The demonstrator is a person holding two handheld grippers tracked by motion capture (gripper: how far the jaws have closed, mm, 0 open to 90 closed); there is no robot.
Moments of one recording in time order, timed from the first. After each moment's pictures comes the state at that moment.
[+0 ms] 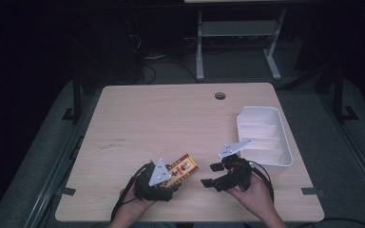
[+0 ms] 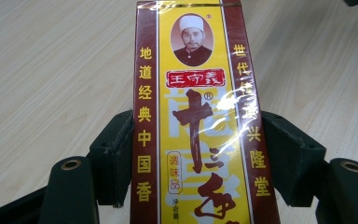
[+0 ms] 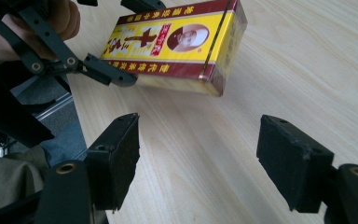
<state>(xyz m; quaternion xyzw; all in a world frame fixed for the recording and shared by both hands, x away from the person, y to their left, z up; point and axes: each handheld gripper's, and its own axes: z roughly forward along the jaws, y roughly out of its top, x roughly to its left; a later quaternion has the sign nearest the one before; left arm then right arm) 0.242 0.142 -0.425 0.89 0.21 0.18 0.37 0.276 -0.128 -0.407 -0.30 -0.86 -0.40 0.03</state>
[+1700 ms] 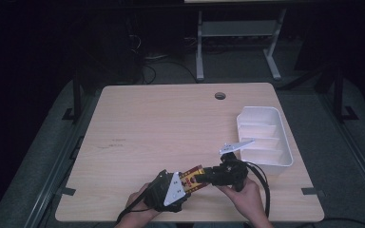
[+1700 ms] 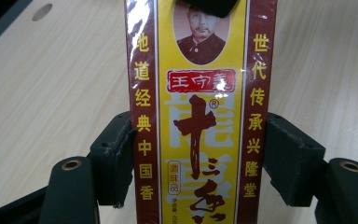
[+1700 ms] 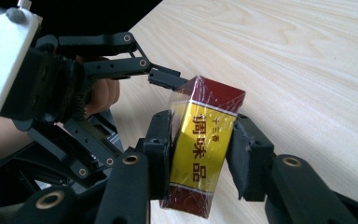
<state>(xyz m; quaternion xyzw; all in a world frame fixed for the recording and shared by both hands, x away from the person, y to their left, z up) 0.217 0.113 -0.431 0.90 0.12 0.23 0.34 0.275 -0.122 -0.411 -0.35 -0.80 -0.48 0.11</state>
